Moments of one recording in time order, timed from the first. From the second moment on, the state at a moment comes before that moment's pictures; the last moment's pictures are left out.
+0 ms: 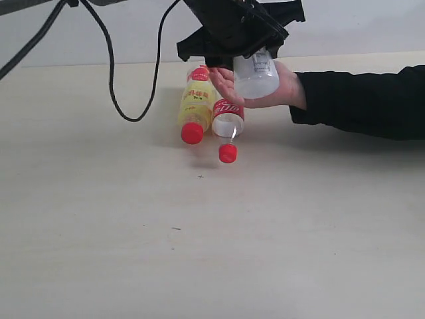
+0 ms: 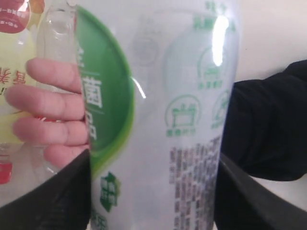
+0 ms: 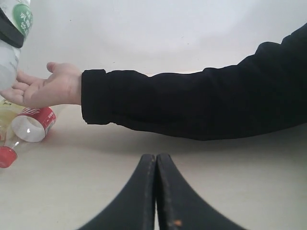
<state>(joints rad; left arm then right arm) -0.77 2.15 -1.96 0.07 0.79 -0.79 0.03 0.10 0.00 0.11 0.22 -0.05</state>
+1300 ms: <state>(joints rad) -0.64 2.26 -1.96 -0.39 0.64 -0.51 0.03 0.10 0.00 0.11 0.22 -0.05</state>
